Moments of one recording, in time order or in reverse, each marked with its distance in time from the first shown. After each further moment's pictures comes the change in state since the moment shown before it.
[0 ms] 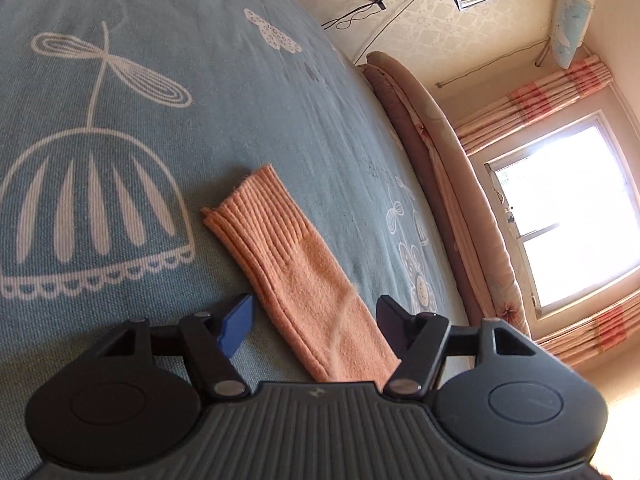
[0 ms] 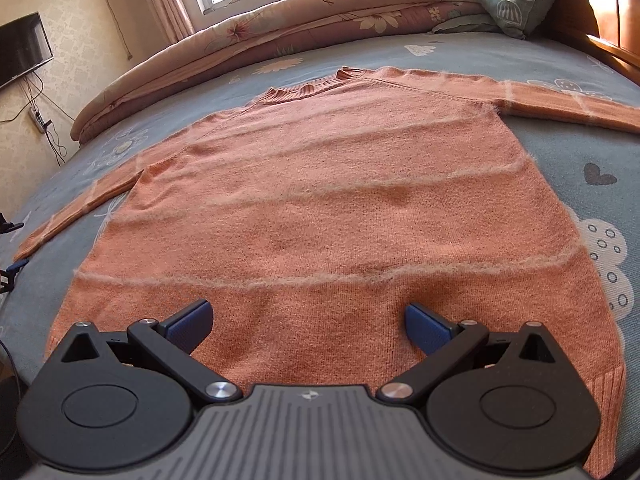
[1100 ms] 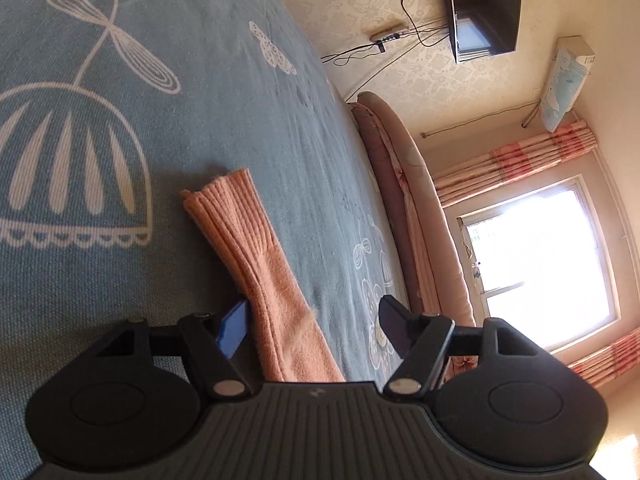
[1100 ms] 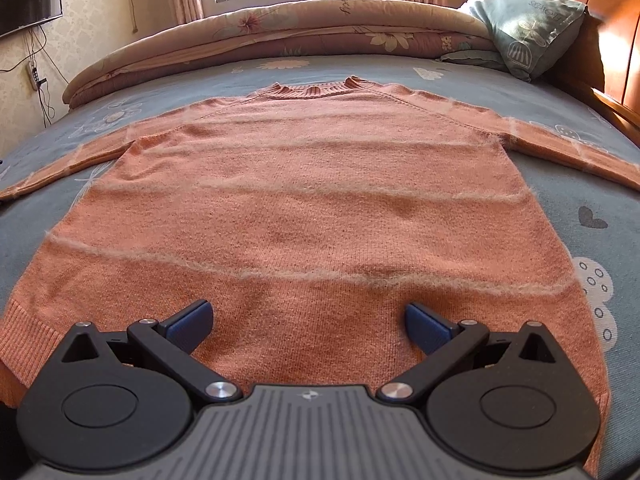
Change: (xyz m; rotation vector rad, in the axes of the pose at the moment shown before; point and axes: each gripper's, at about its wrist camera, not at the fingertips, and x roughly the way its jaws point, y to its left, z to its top) left arm 0.022 0.000 -0.007 -0.131 -0.118 -0.104; right arm 0.009 0.018 -0.009 -0.137 -0.025 -0.098
